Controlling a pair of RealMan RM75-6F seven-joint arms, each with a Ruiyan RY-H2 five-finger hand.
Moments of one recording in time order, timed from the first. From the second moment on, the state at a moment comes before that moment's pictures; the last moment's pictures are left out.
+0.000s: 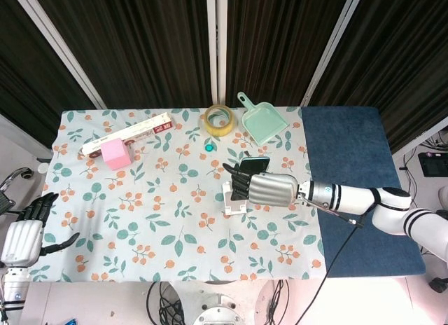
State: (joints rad) left arm -0.09 -1.28 -0.04 -1.41 1.49 1.48 -0.07; right arm 1.04 -1.26 0.02 -1.09 -2.21 1.22 -0.35
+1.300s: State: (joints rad) left arm -0.06 -1.34 -0.02 -1.28 1.50 1.50 -0.21; right arm 1.16 -1.19 0.10 -1.55 -1.97 0.60 -0.81
